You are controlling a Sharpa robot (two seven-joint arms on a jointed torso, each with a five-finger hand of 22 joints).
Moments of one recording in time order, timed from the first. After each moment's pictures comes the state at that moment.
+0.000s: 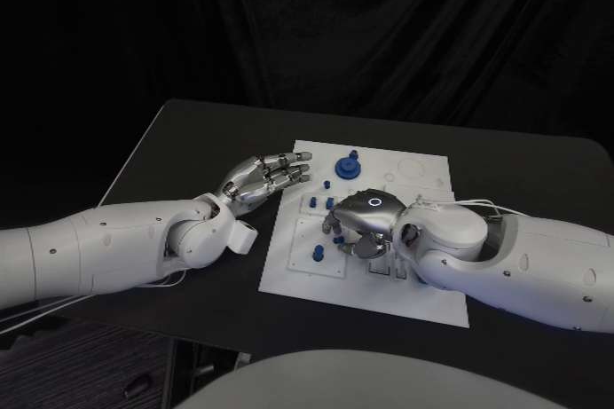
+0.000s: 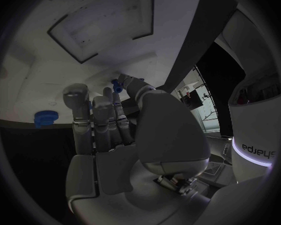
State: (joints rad) left arm 1.10 -0.93 -0.21 1.50 -0.09 -0.01 0.68; left_hand 1.57 0.10 0.24 0.11 0.56 0.55 0.14 0.06 0.09 0.14 0.14 0.43 0.05 0.16 0.26 0.22 0.04 0.10 0.15 0.29 0.05 0.36; right arm 1.23 -0.61 -0.25 1.62 -1.76 -0.19 -0.12; right_hand 1.34 -0.14 0.40 -0.01 0.24 0.78 0.15 0.18 0.35 0.74 0.11 0.67 0.25 1.30 0.02 1.20 0.88 0.13 1.33 0.12 0.85 1.31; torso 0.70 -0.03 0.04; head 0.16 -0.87
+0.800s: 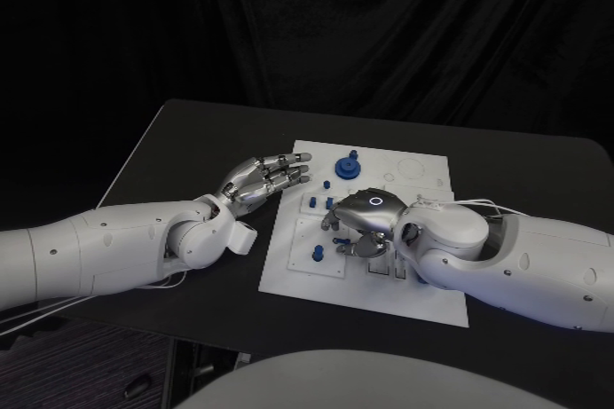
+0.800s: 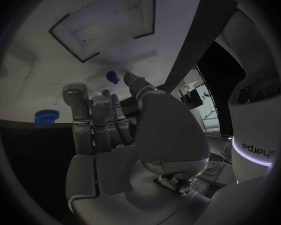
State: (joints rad) left arm 1.09 -0.93 -0.21 1.50 -0.08 0.00 0.68; left_hand 1.57 0.10 0.24 0.11 0.56 0.56 0.14 0.06 0.09 0.14 0.14 0.43 0.05 0.16 0.26 0.22 0.04 0.10 0.15 0.29 0.05 0.36; right arm 1.23 -0.61 -0.25 1.62 -1.75 -0.20 -0.11; right_hand 1.36 -0.12 0.29 0.04 0.19 0.76 0.16 0.15 0.31 0.69 0.12 0.64 0.23 1.29 0.04 1.20 0.87 0.13 1.32 0.14 0.81 1.31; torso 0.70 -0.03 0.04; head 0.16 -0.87
